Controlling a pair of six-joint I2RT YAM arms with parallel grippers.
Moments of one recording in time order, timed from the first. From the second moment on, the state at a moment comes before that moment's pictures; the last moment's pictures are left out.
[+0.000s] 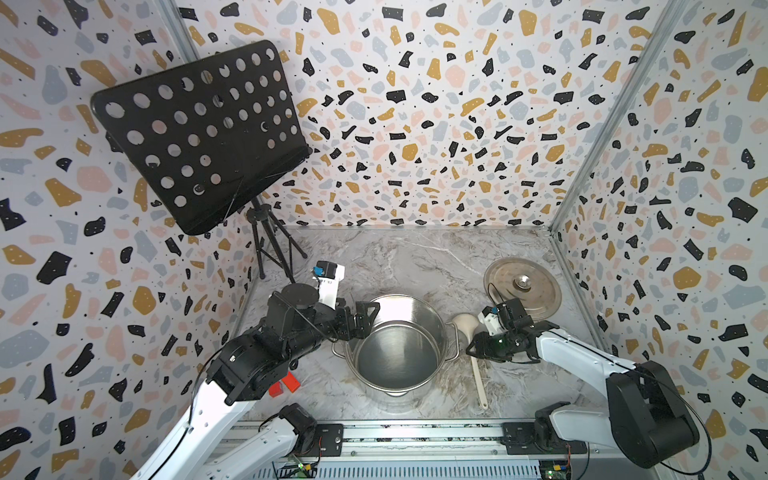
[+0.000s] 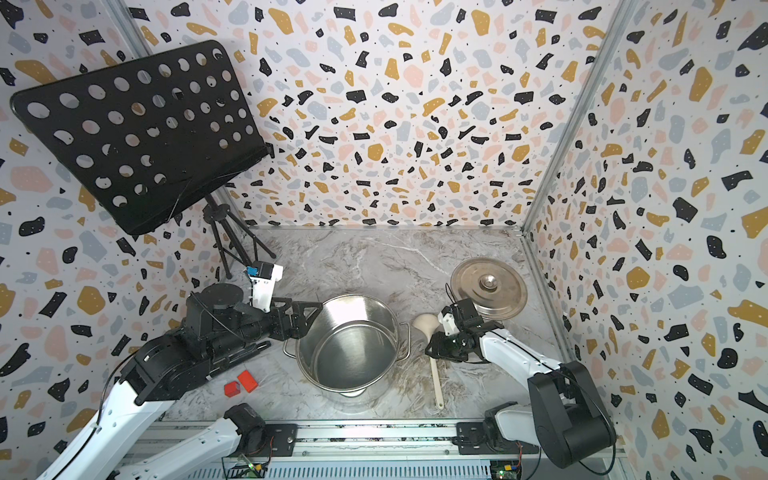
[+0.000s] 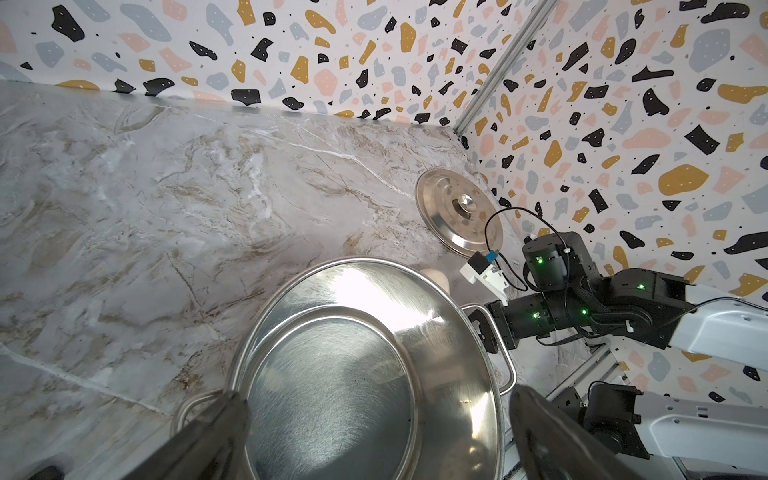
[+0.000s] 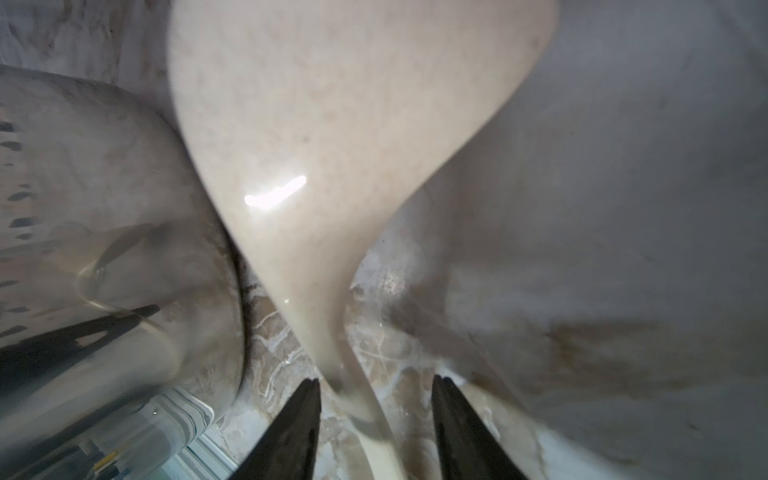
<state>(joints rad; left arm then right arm) -0.64 0.78 1.14 -0.84 0.04 -0.45 0.36 1.29 0.56 -0.46 -0.46 0.40</state>
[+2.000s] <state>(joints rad) -1.23 1.11 1.03 -0.06 0.12 1.17 0.46 1.32 1.45 -0.88 -0.92 0.76</state>
